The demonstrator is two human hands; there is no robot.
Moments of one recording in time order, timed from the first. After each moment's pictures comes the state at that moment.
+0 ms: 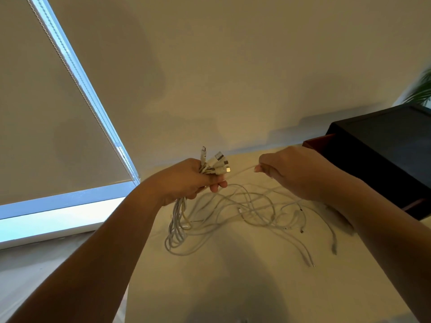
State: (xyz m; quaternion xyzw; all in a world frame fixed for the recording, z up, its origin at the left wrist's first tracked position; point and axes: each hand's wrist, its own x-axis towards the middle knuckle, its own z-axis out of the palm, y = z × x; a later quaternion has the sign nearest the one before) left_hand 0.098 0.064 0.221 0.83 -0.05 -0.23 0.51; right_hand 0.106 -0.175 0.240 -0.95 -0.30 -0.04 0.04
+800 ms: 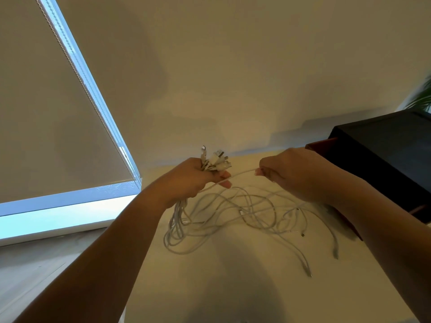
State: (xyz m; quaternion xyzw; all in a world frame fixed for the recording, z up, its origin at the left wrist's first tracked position) left_hand 0.094 0.064 0.222 0.83 -0.02 -0.18 0.53; right_hand 0.106 -0.168 0.248 -0.95 -0.31 0.00 0.00
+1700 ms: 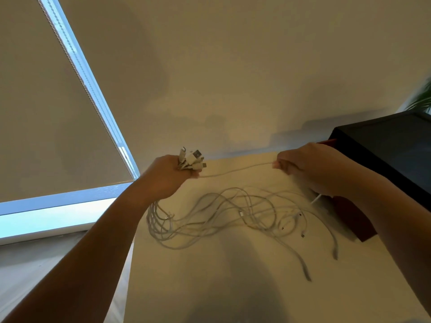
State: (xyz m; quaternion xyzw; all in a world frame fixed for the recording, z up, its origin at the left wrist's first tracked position) left_hand 0.098 0.096 0.218 0.92 0.04 -0.06 0.39; right_hand 0.114 -0.194 0.251 -0.96 -0.28 -0.01 0.05
